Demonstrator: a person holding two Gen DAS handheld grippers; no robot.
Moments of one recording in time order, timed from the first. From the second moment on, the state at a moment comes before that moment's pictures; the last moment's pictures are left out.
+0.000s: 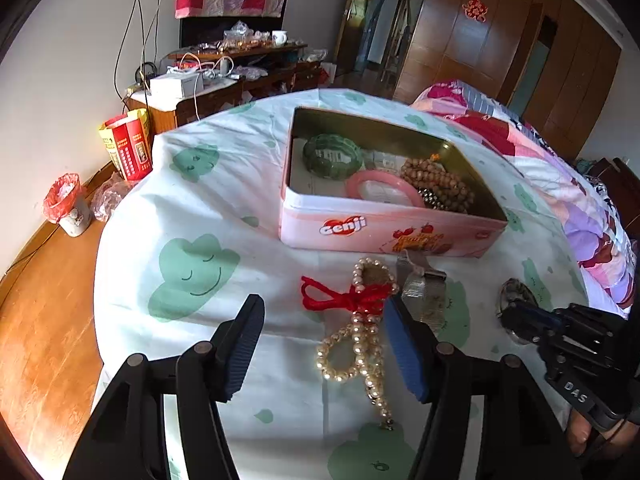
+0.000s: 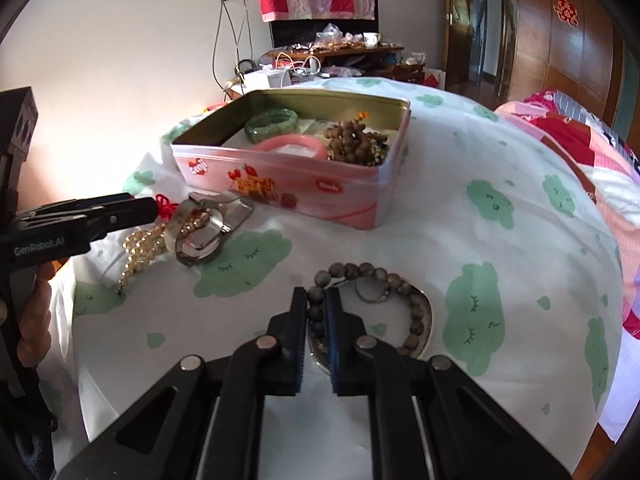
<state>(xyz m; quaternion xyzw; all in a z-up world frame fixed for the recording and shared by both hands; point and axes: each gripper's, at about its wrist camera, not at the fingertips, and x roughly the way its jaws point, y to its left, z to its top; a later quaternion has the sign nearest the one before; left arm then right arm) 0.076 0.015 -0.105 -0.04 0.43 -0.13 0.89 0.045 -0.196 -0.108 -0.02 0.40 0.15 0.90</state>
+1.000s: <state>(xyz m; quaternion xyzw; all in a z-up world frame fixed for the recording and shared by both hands) 0.059 0.002 -0.044 0.01 0.35 -0.16 0.92 0.029 -0.211 -0.053 -0.01 0.33 0.14 0.93</state>
